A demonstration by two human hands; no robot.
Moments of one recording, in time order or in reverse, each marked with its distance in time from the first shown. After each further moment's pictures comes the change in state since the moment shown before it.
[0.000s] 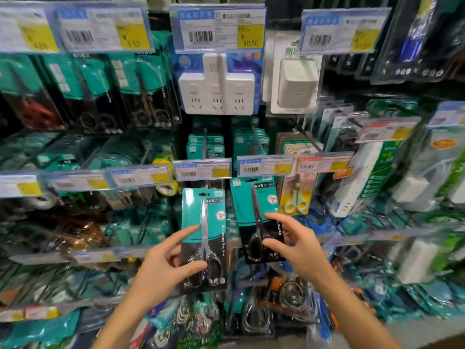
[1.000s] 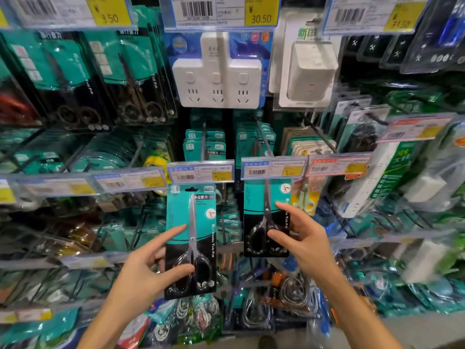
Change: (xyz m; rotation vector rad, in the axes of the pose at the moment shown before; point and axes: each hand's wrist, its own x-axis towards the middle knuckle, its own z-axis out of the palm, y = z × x) left_hand 0.006 0.010 -0.018 -0.001 0.041 0.023; right_hand 0.024 0.010 0.005 0.218 0.101 0.021
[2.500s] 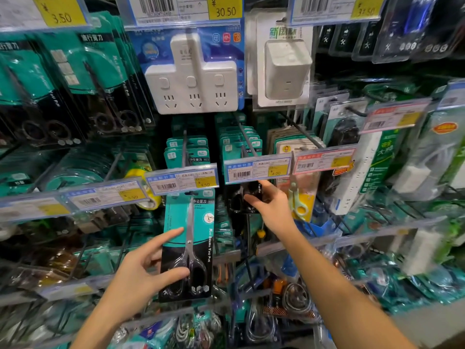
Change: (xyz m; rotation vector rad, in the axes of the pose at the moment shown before) left_hand 0.033 -0.017 0.004 0.012 -0.097 0.008; right_hand 0.100 0.048 0.029 0.051 0.149 0.044
